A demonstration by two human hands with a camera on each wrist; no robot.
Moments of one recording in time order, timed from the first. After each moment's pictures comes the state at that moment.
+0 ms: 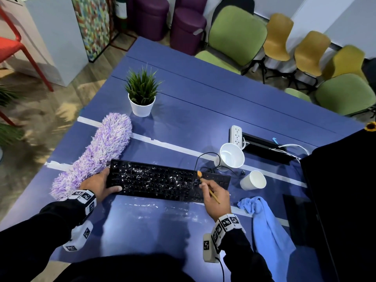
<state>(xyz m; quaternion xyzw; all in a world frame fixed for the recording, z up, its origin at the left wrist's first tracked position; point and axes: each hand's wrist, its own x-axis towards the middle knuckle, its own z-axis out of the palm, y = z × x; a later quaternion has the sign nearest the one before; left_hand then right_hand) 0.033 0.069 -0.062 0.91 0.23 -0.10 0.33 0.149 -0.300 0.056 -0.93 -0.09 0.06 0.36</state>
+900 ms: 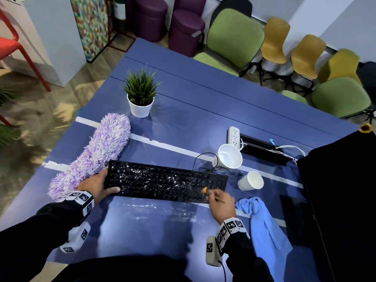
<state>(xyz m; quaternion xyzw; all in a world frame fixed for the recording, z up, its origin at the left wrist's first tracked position) 0.032 0.062 -0.053 0.91 0.24 -0.10 0.31 0.151 -0.322 0.054 -0.95 -0.03 0.09 0.30</state>
